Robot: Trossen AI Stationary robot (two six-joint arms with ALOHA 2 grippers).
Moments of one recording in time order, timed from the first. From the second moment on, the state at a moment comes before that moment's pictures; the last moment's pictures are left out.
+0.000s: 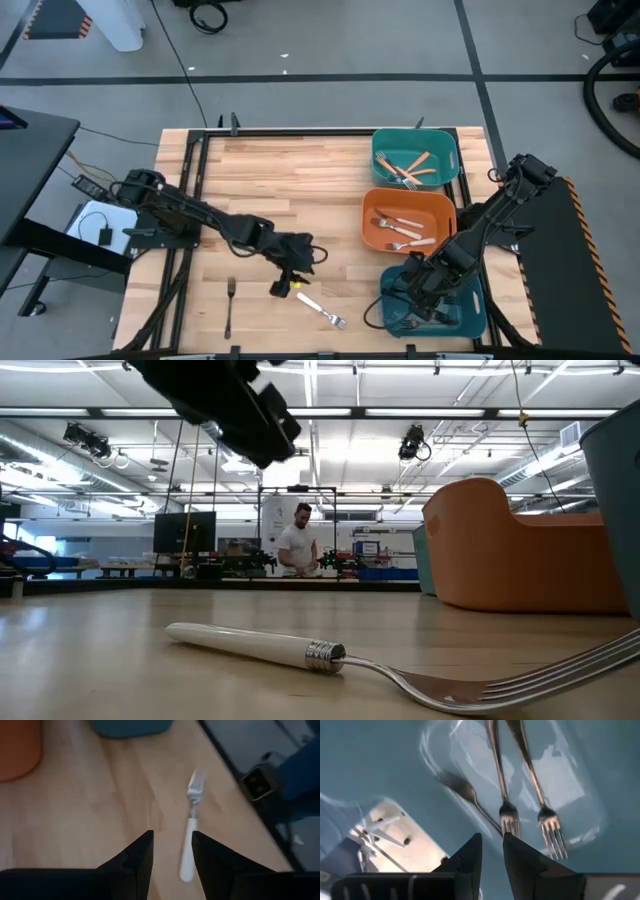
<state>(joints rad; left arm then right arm) -0.30 1.64 1.03 -0.12 0.17 -0.04 0.75 1.46 1.09 -0.96 -0.29 1.45</state>
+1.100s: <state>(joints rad) -0.49 1.99 1.04 0.07 -0.10 -0.07 0.63 1.46 1.09 -0.97 -0.12 1.22</state>
